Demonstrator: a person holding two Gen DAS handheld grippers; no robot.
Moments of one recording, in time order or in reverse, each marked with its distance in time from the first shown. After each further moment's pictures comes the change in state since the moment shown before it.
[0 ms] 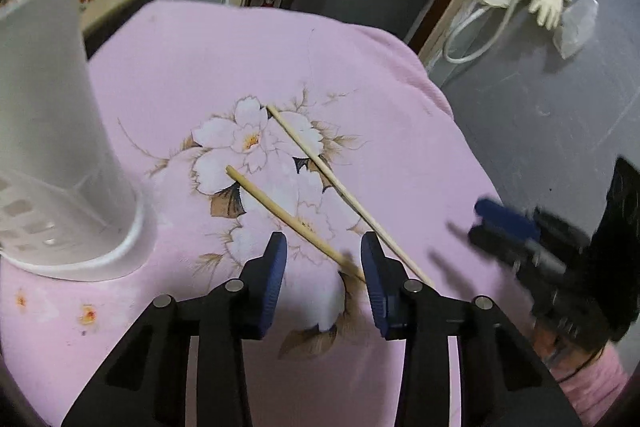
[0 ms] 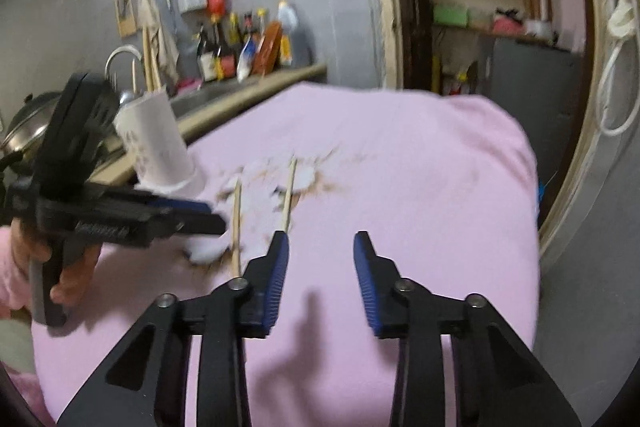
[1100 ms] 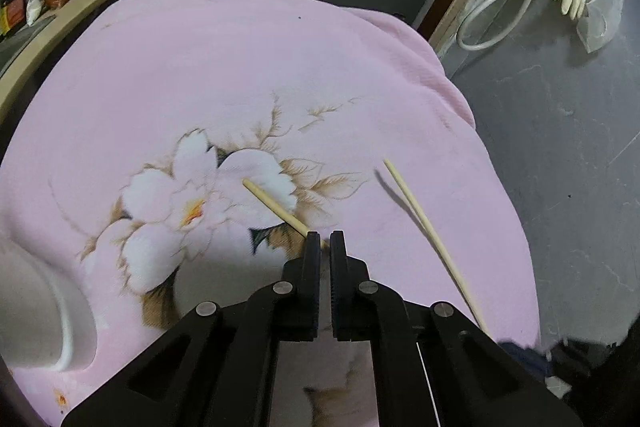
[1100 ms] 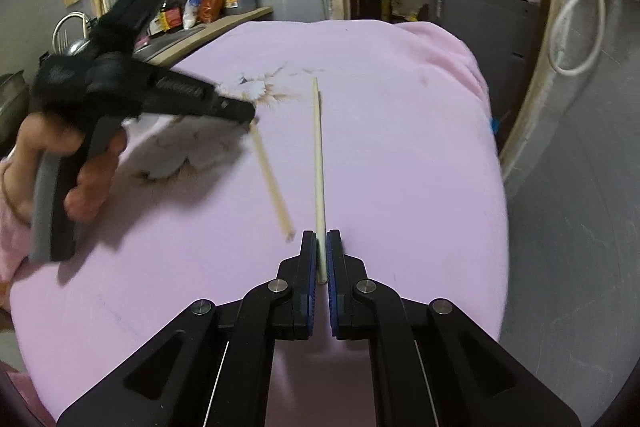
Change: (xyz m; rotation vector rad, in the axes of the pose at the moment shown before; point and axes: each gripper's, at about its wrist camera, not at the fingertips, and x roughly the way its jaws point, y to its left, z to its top) left arm 0.057 -0.024 0.047 0.017 0.071 0.056; right arm -0.030 0.000 -0.048 0.117 0.161 -0.218
